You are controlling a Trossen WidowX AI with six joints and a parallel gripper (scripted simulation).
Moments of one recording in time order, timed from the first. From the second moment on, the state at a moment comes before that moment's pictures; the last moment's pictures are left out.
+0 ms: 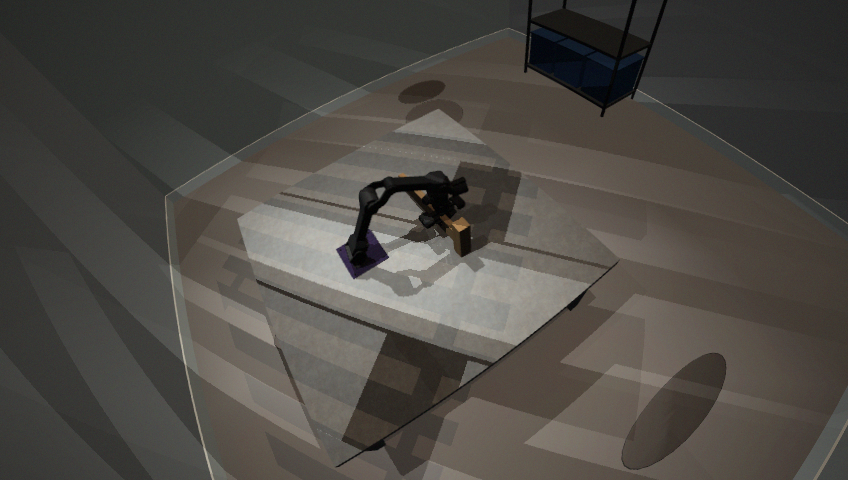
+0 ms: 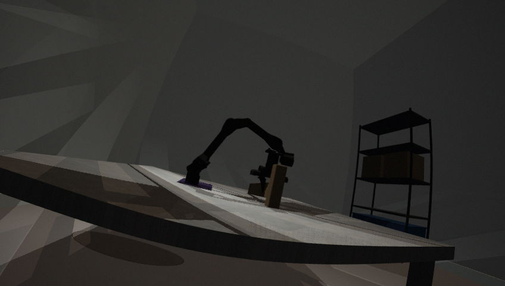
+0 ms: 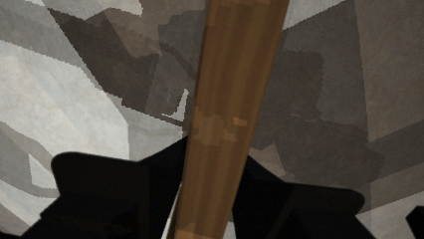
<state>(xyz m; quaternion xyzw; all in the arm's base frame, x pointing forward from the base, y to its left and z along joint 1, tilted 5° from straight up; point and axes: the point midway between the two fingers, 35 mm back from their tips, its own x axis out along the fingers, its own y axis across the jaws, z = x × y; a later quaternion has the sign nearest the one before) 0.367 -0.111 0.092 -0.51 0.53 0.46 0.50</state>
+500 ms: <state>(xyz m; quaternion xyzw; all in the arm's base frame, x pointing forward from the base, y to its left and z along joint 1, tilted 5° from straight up) 0.367 -0.113 0.092 -0.51 0.53 0.46 0.50</state>
